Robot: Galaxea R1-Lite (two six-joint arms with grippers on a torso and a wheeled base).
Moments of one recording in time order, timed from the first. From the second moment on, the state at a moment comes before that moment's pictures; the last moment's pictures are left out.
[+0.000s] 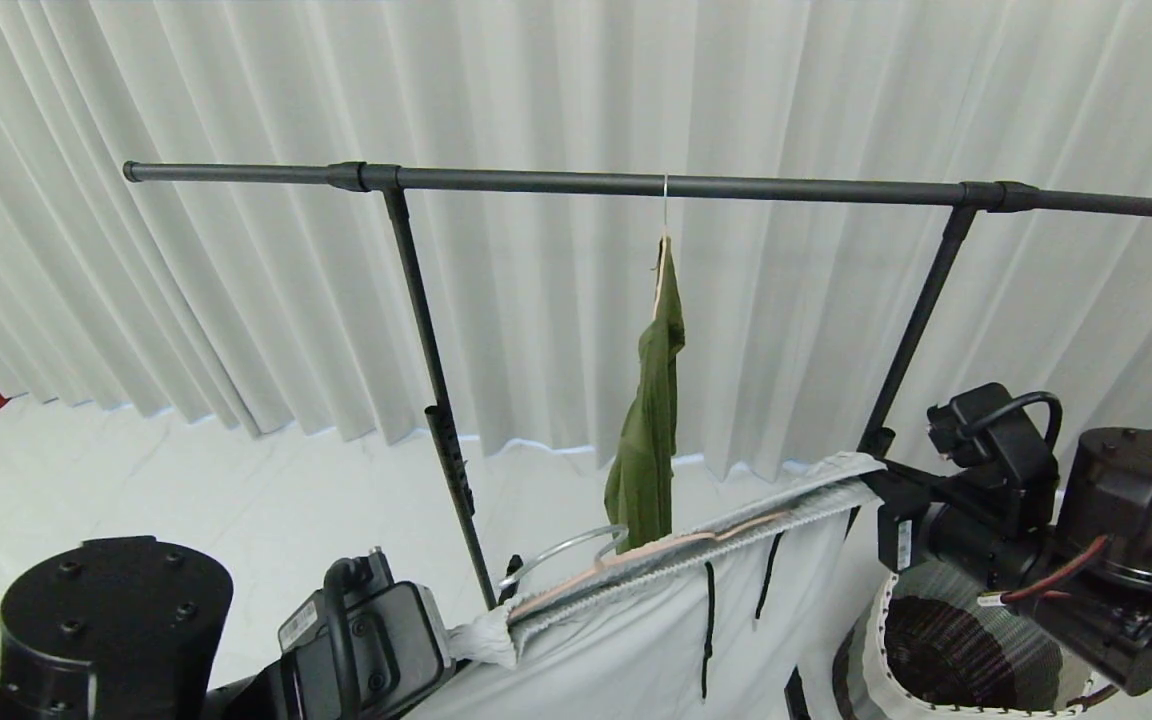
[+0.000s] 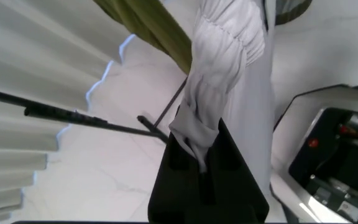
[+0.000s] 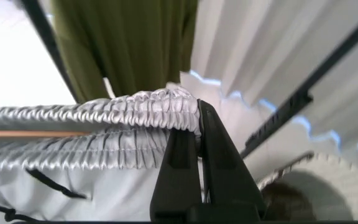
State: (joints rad) left arm -0.76 1.32 -0.38 -0.37 0.06 0.53; right arm 0.56 1.64 -0.37 -1.10 -0.18 -0.07
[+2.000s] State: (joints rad) left arm -0.72 1.49 -0.73 -0.68 0.14 0.40; right arm 0.78 1.50 -0.50 -0.98 -0.12 -0.38
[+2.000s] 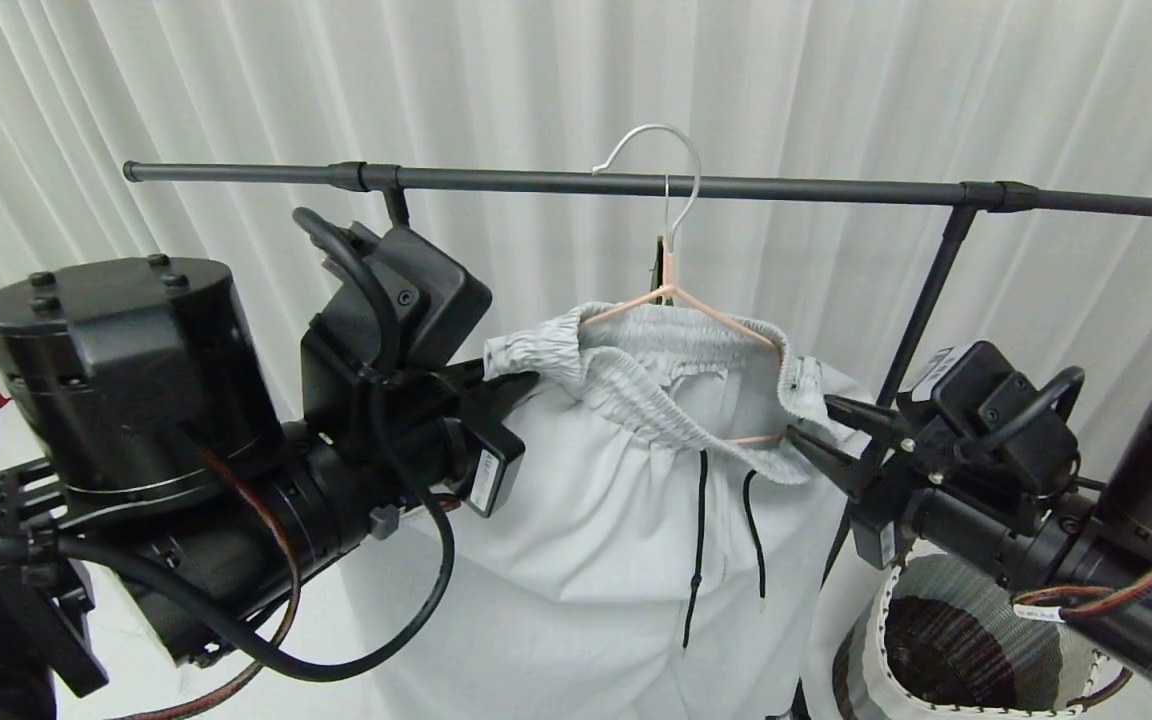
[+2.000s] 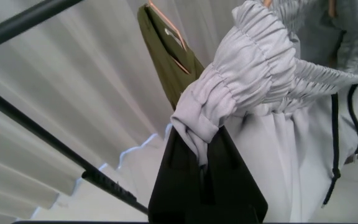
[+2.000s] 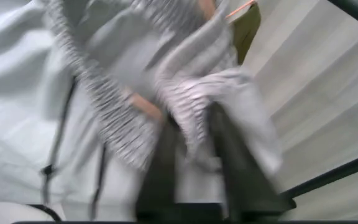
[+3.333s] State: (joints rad) left arm -0.72 1.53 -0.61 -0.87 -0.02 0.53; right arm 0.52 1.34 -0.86 -0.17 0.39 -0.49
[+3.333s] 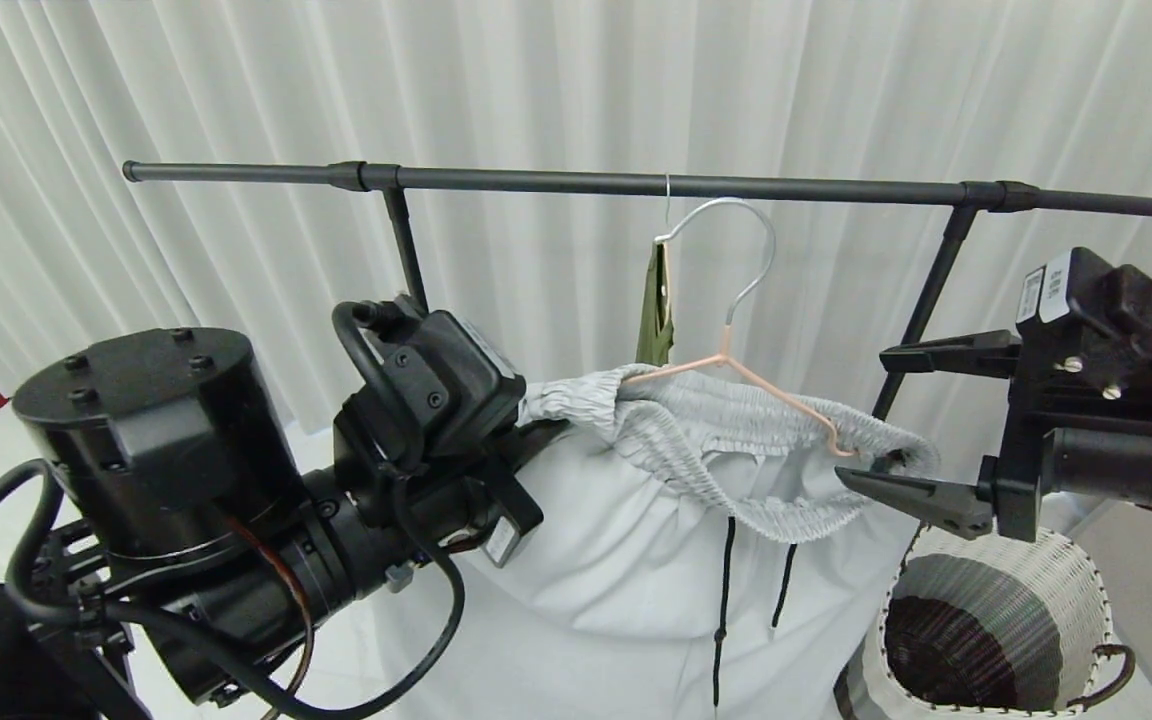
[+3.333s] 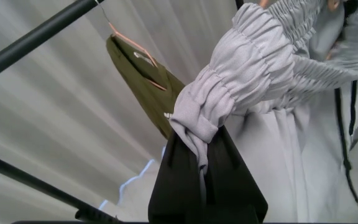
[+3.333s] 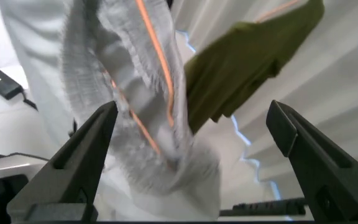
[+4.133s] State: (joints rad) left arm -0.75 1.54 -0.62 -0.89 -0.02 0.53; right arm 0.61 1.52 -1.07 0.02 0.41 -0.49
